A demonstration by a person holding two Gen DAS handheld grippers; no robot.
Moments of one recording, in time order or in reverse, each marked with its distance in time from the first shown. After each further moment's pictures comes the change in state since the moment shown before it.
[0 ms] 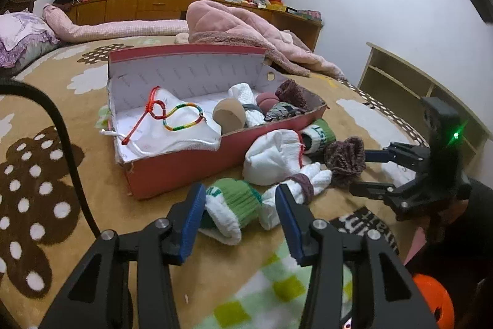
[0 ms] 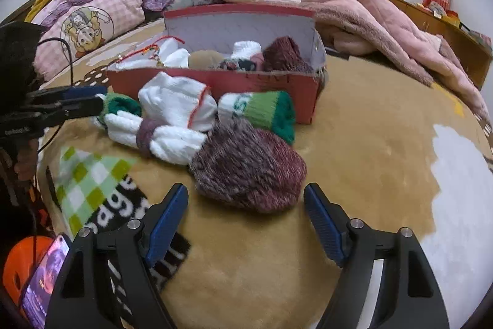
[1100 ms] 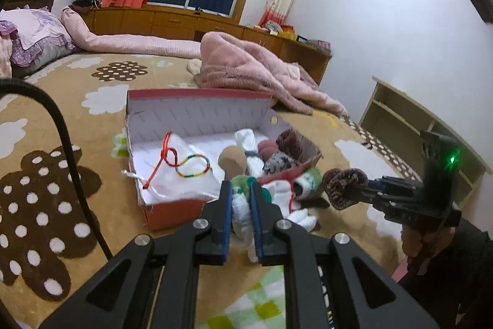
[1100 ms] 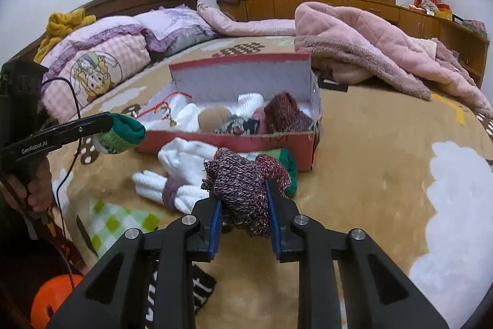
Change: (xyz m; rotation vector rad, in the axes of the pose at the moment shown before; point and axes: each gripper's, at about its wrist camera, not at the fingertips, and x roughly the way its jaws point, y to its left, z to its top) left arm -0.043 0.003 0.031 -0.090 -0.127 0.007; right arm -0.030 -0.005 0.028 0.095 -0.139 0.072
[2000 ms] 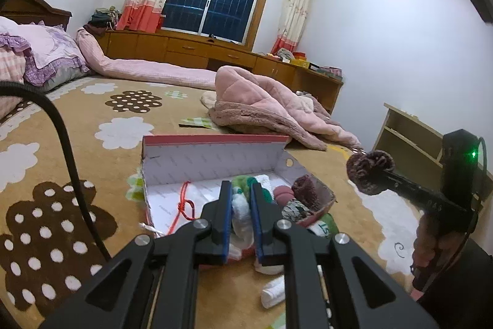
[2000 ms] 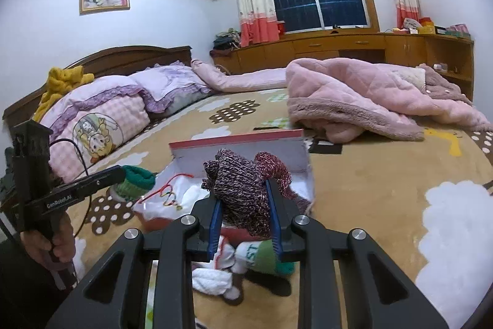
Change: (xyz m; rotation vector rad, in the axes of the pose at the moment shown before) left arm 0.000 0.007 0.032 -0.016 -0.136 0.065; right arm -0.023 -0.008 0.053 0.088 -0.246 0.009
